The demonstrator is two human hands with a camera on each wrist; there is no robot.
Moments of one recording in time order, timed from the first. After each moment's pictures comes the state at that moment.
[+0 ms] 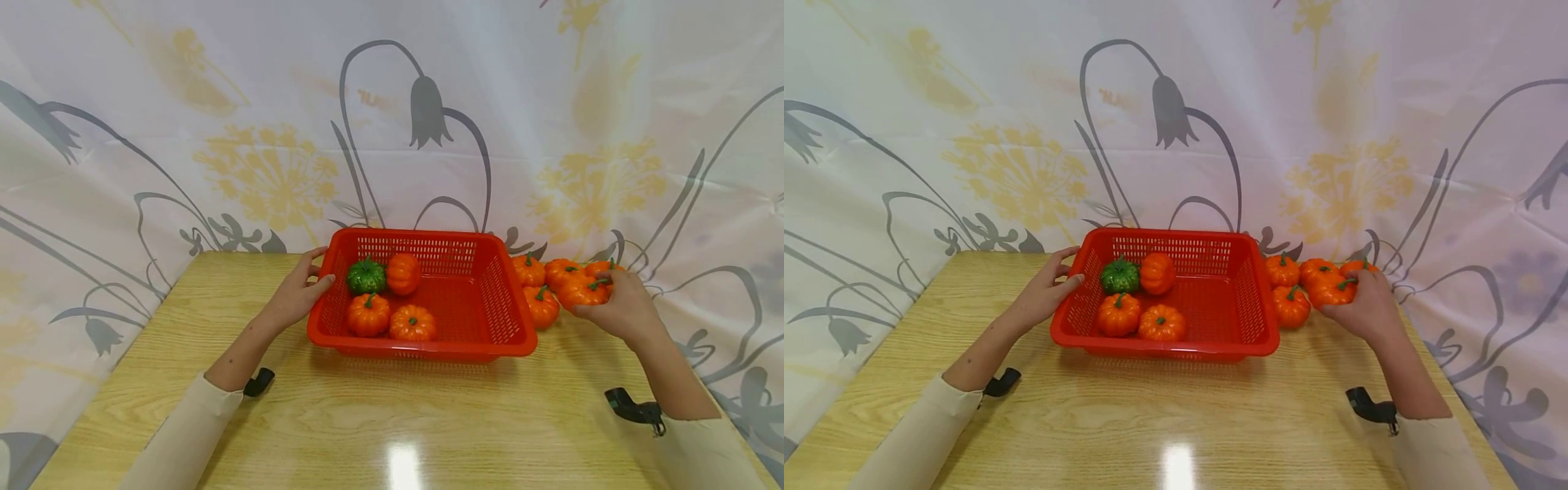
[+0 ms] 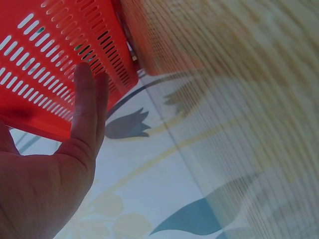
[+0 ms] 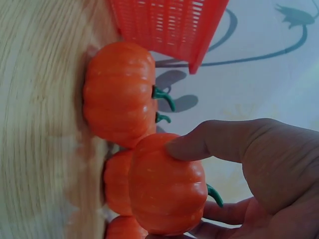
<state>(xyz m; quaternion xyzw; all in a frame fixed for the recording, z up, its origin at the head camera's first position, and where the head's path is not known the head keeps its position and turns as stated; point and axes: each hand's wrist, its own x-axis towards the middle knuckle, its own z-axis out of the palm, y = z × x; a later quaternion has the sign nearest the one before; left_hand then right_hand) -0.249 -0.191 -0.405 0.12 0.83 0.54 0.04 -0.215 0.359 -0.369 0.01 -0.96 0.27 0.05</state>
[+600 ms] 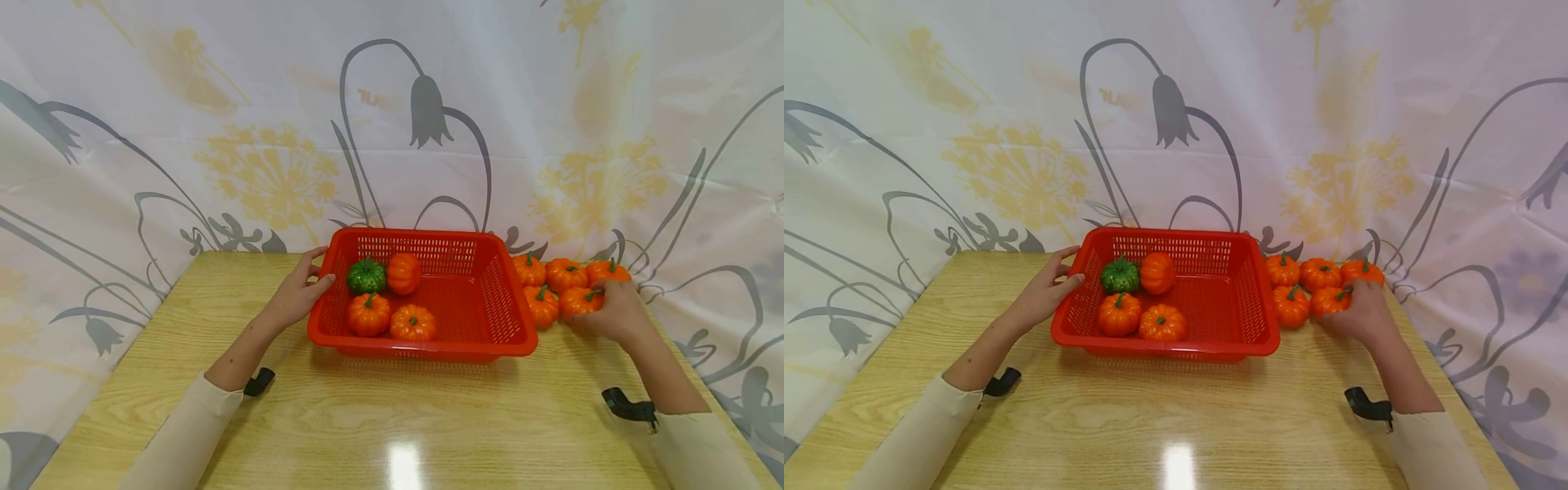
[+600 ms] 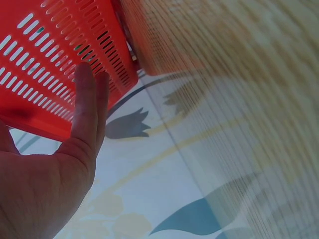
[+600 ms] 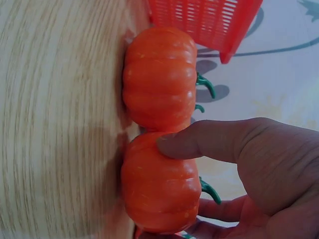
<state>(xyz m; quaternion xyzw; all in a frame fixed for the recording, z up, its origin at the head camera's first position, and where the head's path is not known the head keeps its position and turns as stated) -0.249 -0.193 -0.407 0.13 0.83 0.54 0.04 -0.228 0.372 -0.393 0.03 -0.97 0.23 0.04</state>
